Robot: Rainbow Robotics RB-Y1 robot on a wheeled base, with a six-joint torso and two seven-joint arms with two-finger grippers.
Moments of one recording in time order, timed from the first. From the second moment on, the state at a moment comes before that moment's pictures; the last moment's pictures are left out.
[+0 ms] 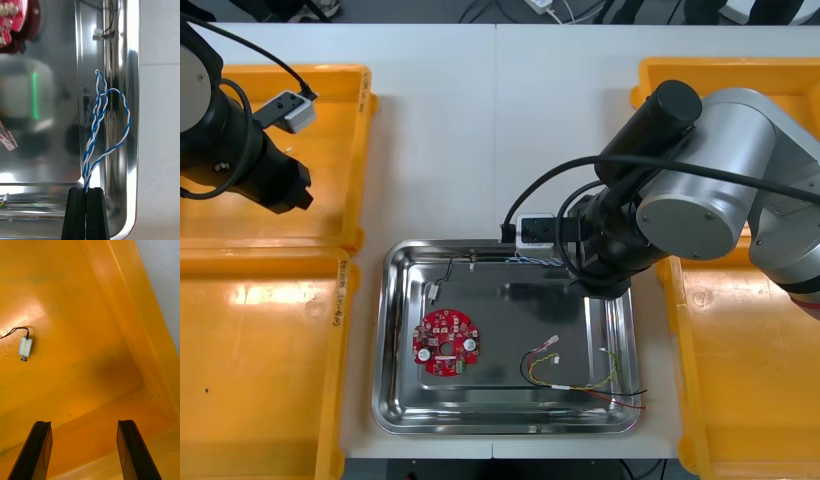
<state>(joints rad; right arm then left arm) -0.69 -0.63 0.57 -2.03 -0.84 1.66 2.12 -0.63 0.72 -0.05 -1.76 0.74 1.81 -1.67</state>
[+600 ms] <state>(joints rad) -0.67 -0.64 0.69 -1.96 -0.77 1.54 2.12 -0.63 0.73 -0.05 -1.54 0.75 1.60 -2.09</state>
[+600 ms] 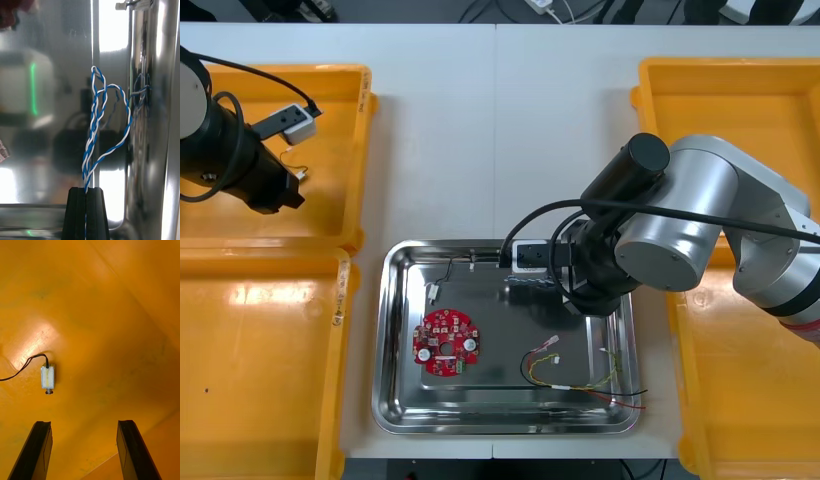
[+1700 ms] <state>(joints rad) -0.66 -0.63 0.68 -1.97 -0.75 1.61 2.12 -0.67 0.73 -0.11 -1.33 0.80 1.32 -2.10</state>
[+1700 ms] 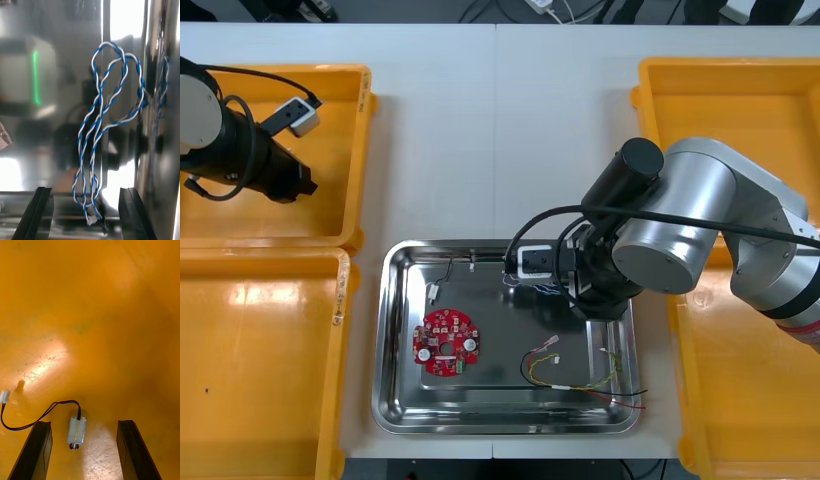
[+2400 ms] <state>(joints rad) -0.67 -0.60 0.31 -2.12 -0.83 1.92 1.72 -0.67 0.73 -0.14 -1.30 0.79 1.28 -2.10</state>
